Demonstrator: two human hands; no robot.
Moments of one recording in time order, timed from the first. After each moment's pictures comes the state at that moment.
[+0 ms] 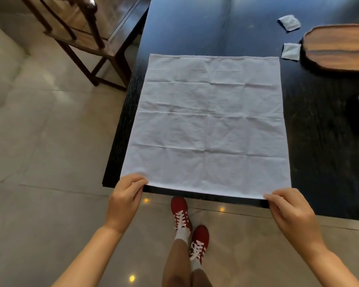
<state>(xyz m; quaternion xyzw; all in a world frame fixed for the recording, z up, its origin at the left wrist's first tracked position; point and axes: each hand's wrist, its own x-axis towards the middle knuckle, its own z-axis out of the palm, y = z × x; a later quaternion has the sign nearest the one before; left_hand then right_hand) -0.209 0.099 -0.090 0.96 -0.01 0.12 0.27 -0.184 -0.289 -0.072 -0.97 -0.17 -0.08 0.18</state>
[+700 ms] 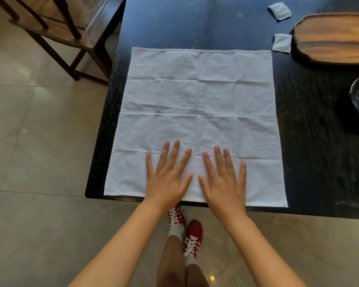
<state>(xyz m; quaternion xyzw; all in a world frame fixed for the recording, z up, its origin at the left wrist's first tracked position) -0.133 0.000 -0.096 0.99 -0.07 -0.07 0.07 -0.139 -0.163 -0.091 -0.99 -0.06 0.05 0.07</state>
